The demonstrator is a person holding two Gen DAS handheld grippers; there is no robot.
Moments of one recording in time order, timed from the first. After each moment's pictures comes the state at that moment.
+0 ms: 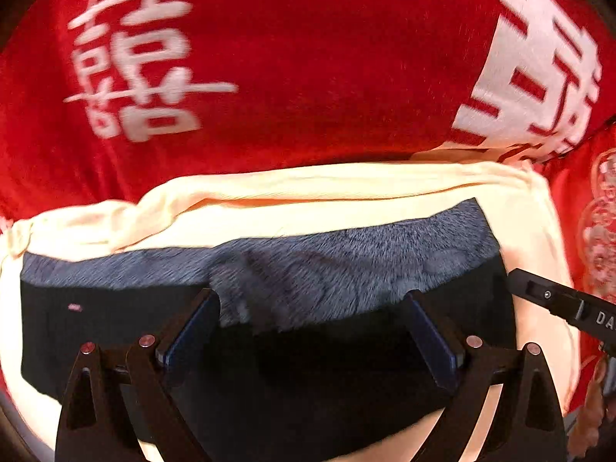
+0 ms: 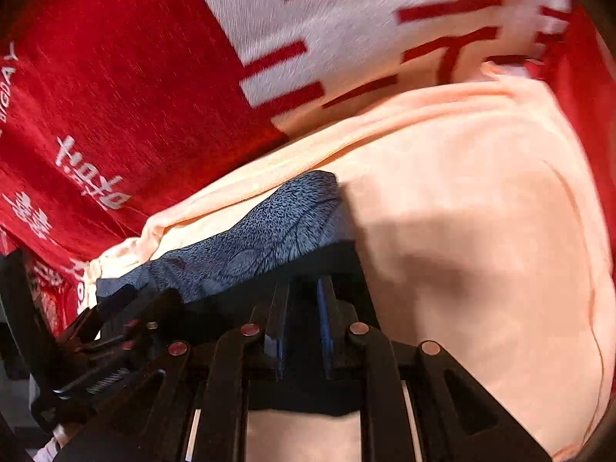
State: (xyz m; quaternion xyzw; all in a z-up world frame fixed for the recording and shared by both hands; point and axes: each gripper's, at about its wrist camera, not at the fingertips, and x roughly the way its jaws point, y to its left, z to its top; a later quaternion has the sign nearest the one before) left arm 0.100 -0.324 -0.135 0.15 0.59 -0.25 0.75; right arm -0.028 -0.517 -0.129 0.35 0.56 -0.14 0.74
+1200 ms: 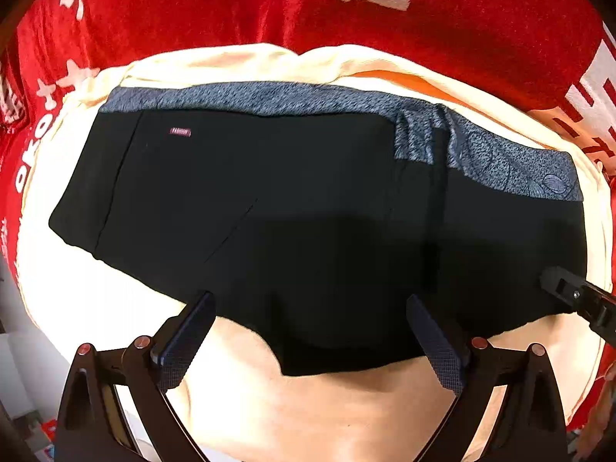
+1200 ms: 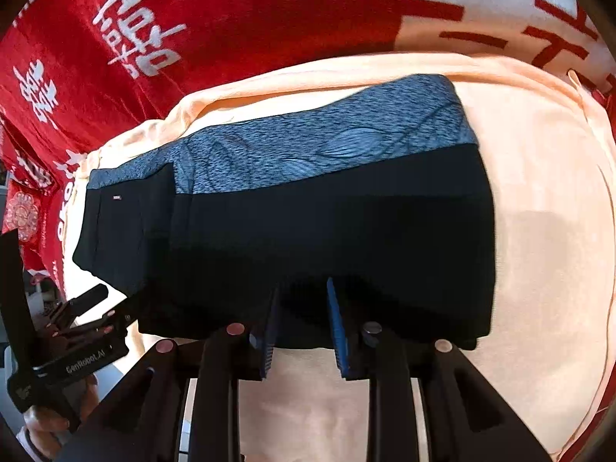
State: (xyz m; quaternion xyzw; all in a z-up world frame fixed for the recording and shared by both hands) left arm 0.052 -0.179 -0.140 0.10 0.67 -0.10 0.73; right arm -0.016 -0.407 -0.141 0.25 0.64 -0.06 0.72
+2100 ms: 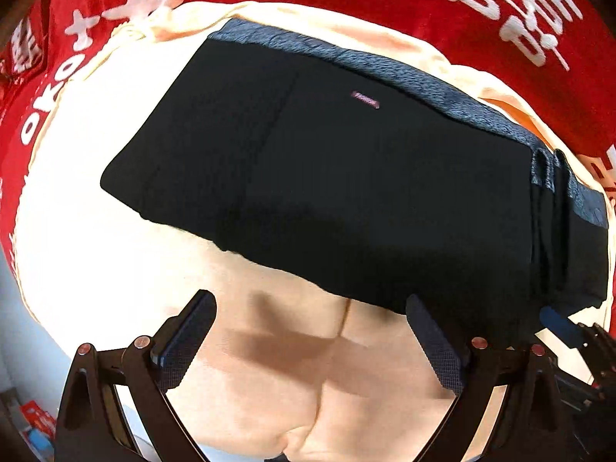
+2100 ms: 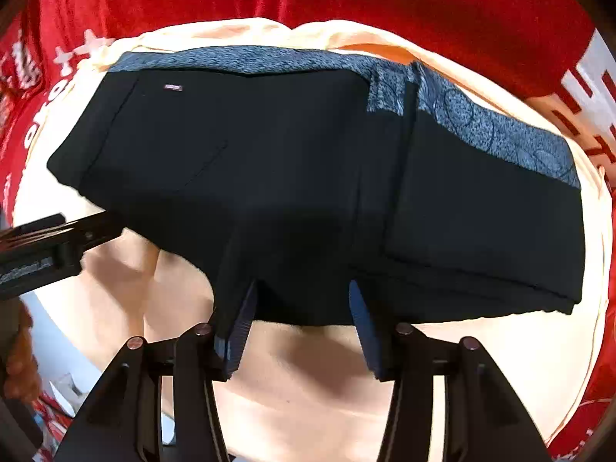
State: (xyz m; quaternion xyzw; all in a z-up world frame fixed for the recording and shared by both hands) left arm 0.084 -0.011 -0.161 0.05 0.68 -0.08 0.72; right arm 0.017 -0.219 -0.165 0.08 0.67 -0.06 0.73
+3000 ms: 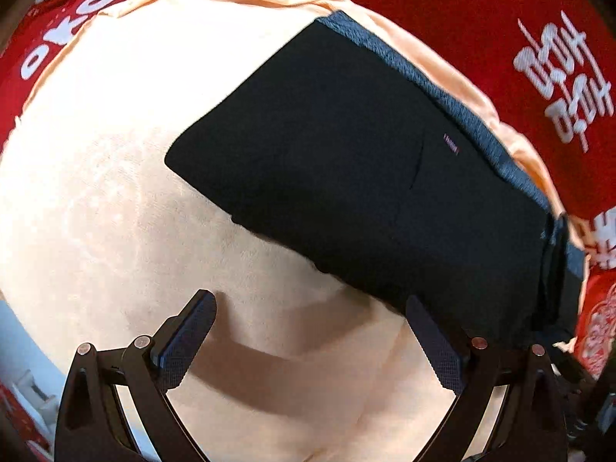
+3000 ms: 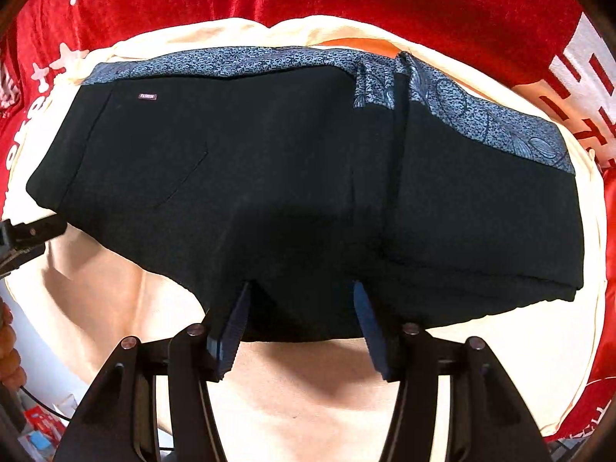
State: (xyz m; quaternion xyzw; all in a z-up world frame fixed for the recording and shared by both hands) left arm 0.132 0.131 -0.187 -0.08 0.69 -0.08 0.72; right arm 0.026 -0.210 -0.173 0.09 0.67 -0.10 0.73
